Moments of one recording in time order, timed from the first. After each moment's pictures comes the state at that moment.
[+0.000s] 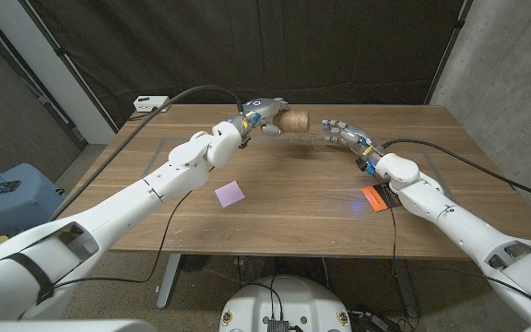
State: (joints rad) left arm 0.54 0.65 0.77 -1.76 0.67 0.13 0.01; left_hand 1.19 0.02 0.46 -0.18 0.38 0.45 0.08 0.47 0.37 0.29 0.00 0.72 0.69 0.37 0.01 0.48 0.47 0.24 0.13 0.33 0.22; right arm -0.65 -0.56 -0.54 -1.15 0.37 0.31 0.15; right_hand 0.65 0.11 0.55 -0.20 0.20 0.28 -0.11 0.23 0.19 0.23 -0.09 0.23 0.20 0.16 -0.04 0.22 0.19 0.42 -0.04 0.20 0.17
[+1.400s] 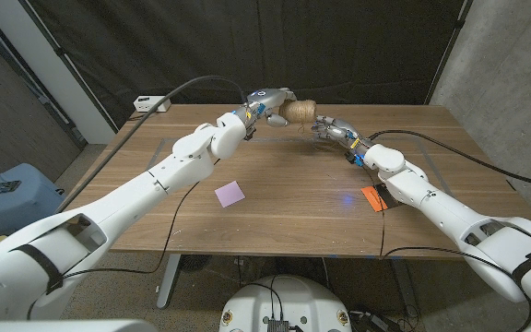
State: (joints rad) left arm 0.50 0.62 0.77 -1.74 0.65 0.11 0.03; left_hand 1.19 0.02 0.47 -0.18 0.35 0.46 0.07 0.47 0.37 0.30 0.01 0.73 0.69 0.43 -0.02 0.48 0.45 0.24 0.10 0.33 0.22; right arm -0.53 -0.48 -0.60 -1.00 0.30 0.33 0.18; right_hand 0.79 0.06 0.49 -0.18 0.18 0.32 -0.16 0.23 0.20 0.29 -0.10 0.23 0.22 0.23 -0.04 0.24 0.20 0.48 -0.04 0.21 0.17
